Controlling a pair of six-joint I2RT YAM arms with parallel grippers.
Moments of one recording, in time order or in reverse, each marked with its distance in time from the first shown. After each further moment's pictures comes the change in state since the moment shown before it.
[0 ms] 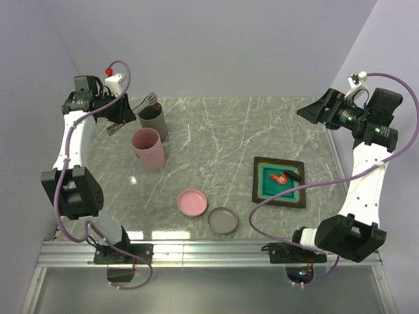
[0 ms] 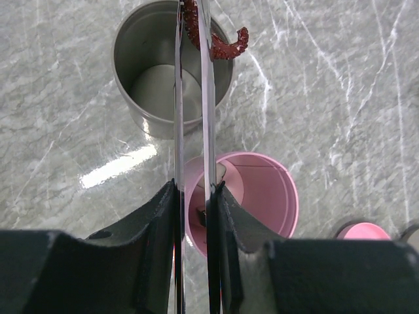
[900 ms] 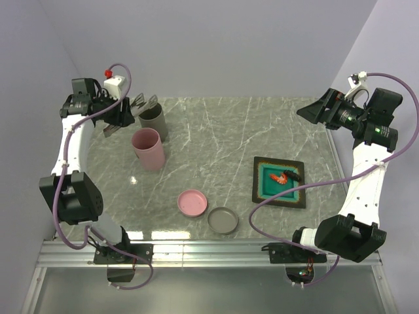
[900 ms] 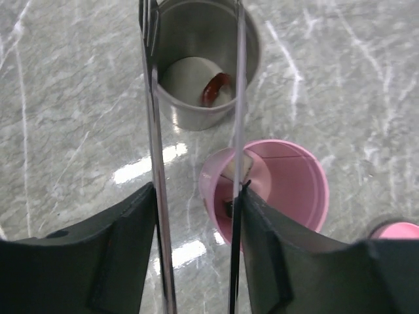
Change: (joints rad) left arm 0.006 -0.050 -0.061 0.034 -0.089 0.071; right arm 0.000 0.000 0.000 0.000 -0.003 0.001
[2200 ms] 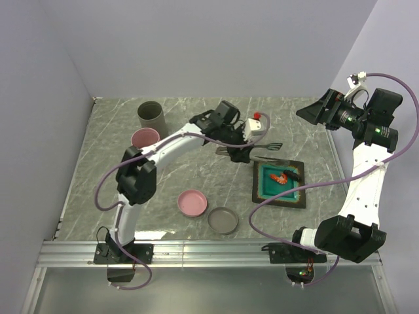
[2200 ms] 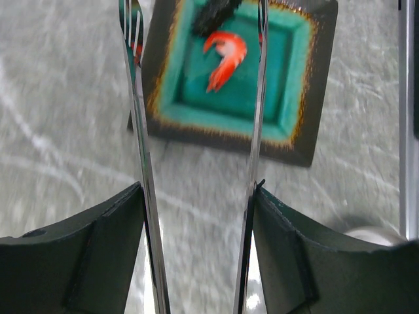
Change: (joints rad) left arm -0.929 0.433 0.273 0.147 0.128 0.093; right arm 0.000 -0.004 0.000 -0.011 -0.021 -0.005
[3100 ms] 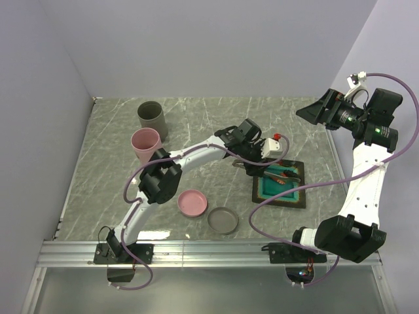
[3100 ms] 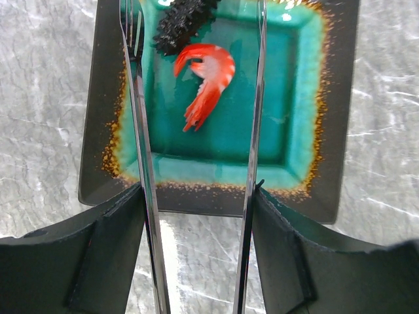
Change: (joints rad) left arm -0.138 0.249 0.143 0.077 -0.059 0.033; right arm 0.000 0.001 0.000 0.003 -0.008 0.003
